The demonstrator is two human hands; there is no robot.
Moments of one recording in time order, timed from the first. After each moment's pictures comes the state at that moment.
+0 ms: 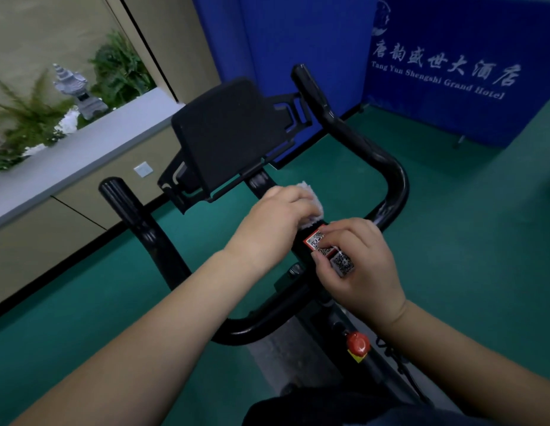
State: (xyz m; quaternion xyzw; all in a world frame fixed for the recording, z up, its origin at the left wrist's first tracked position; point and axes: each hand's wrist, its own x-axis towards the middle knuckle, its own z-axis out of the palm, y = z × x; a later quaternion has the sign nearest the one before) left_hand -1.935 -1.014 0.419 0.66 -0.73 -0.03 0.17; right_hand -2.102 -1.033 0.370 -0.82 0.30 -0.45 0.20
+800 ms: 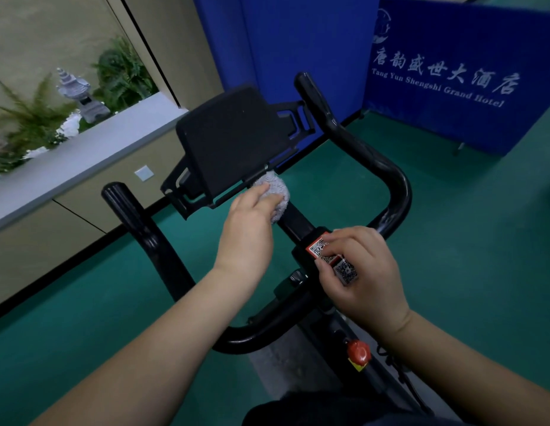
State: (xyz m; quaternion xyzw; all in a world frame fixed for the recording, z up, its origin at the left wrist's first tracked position) left_hand -1.917 -1.005 0.402 0.79 -0.56 0.00 0.26; right_hand -2.102 -1.033 0.369 -0.82 0.29 -0.45 0.20
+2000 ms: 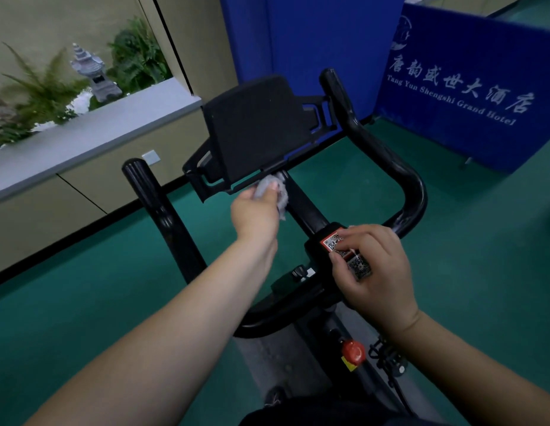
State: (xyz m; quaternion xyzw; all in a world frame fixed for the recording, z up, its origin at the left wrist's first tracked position) left_hand -1.930 -1.022 0.418 0.73 -0.07 -0.28 0.62; right_hand -2.102 -1.031 0.373 -0.83 0.30 -0.44 0.19
